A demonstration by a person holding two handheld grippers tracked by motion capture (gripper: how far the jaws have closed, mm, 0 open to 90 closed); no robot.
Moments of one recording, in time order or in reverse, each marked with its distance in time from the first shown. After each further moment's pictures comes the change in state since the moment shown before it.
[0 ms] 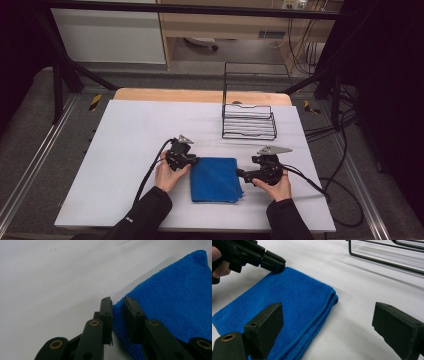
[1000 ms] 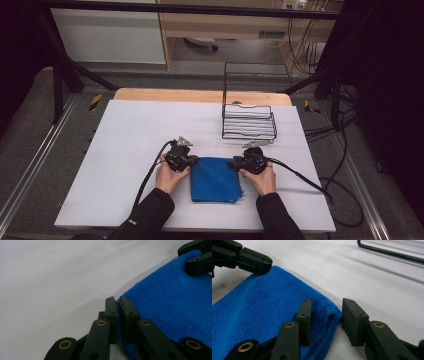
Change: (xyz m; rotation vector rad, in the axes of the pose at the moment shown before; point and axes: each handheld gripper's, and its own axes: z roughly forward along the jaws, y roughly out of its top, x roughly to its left) left arm 0.001 -0.007 0.002 -0.041 -0.013 0.036; right arm -0.004 0.009 0.053 0.083 0.011 0.032
